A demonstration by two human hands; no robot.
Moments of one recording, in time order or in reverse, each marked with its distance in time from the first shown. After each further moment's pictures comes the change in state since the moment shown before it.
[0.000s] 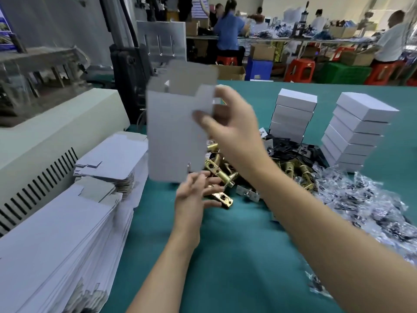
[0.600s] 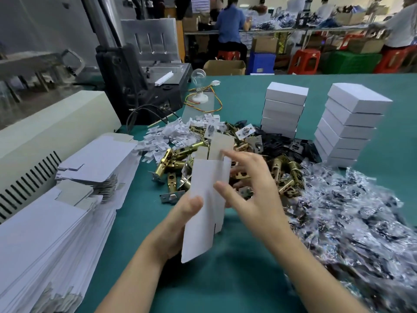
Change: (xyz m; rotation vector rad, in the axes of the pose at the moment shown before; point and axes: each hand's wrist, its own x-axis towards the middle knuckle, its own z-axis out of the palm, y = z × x) left_hand -0.034 0.018 -0.001 0.098 -0.556 -0.258; right_hand -0.111 0.055 -0.066 -0.289 0.030 0.049
